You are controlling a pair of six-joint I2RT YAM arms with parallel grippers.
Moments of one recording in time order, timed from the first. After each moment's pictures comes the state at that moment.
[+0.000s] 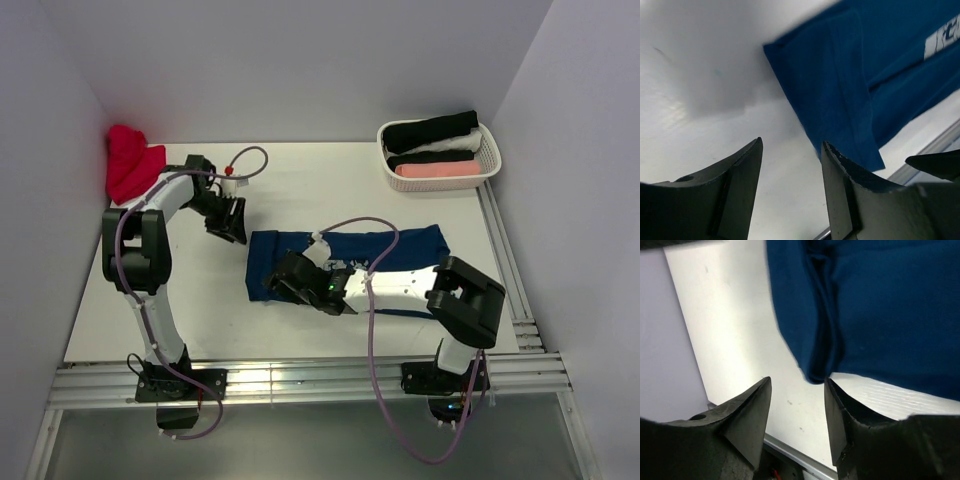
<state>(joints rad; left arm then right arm) -0.08 1.99 1.54 -0.93 0.53 0.24 1.12 1.68 0.93 0.03 0.34 1.41</state>
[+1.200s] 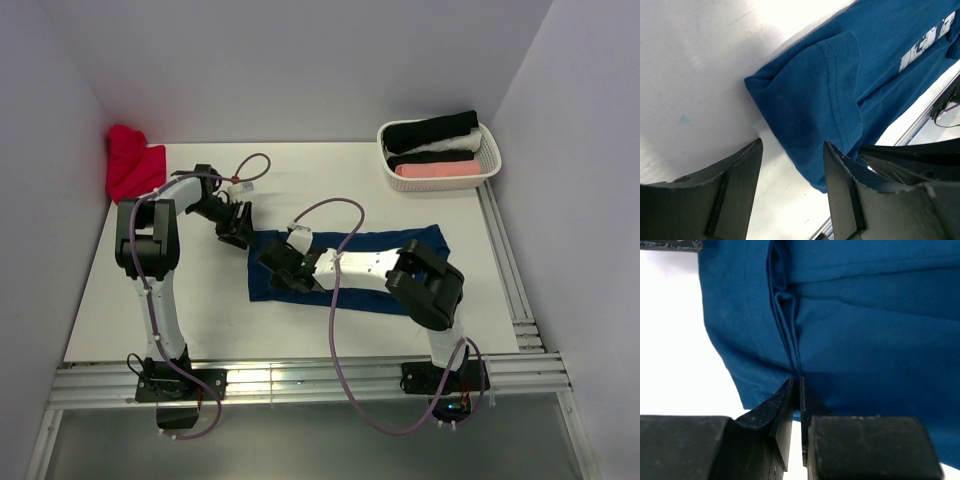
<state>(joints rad) -0.08 2.15 1.55 -0.91 0.71 0.20 1.06 1.93 1.27 -0.32 0.32 1.15</state>
